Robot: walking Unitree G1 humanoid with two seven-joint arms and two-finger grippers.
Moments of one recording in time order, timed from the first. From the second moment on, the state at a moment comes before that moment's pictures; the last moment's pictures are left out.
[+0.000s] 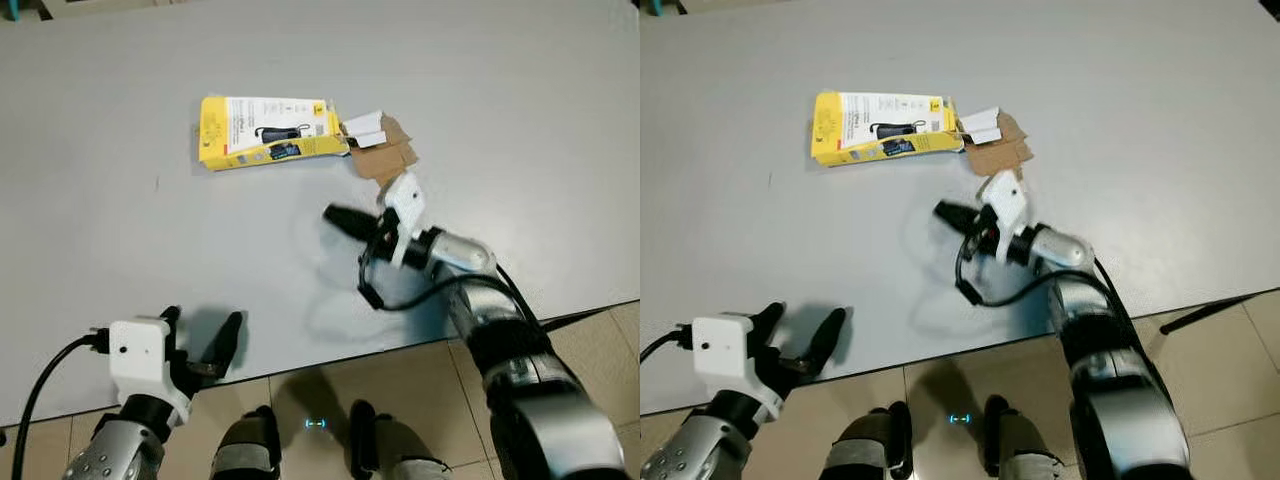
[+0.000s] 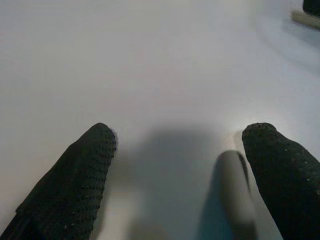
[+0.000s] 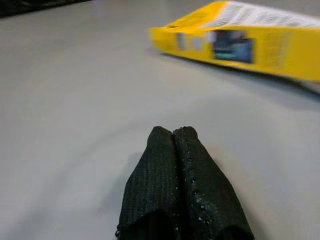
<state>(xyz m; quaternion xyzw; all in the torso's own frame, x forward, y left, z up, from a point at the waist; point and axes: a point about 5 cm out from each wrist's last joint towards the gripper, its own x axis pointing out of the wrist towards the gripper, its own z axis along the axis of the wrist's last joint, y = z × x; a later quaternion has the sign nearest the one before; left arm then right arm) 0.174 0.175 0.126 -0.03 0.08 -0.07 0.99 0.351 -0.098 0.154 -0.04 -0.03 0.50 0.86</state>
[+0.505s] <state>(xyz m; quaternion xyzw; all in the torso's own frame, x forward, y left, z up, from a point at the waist) 0.181 0.174 0.125 -0.03 0.06 -0.07 0.99 0.372 -0.107 0.190 -0.03 -0.07 0.40 0.91</state>
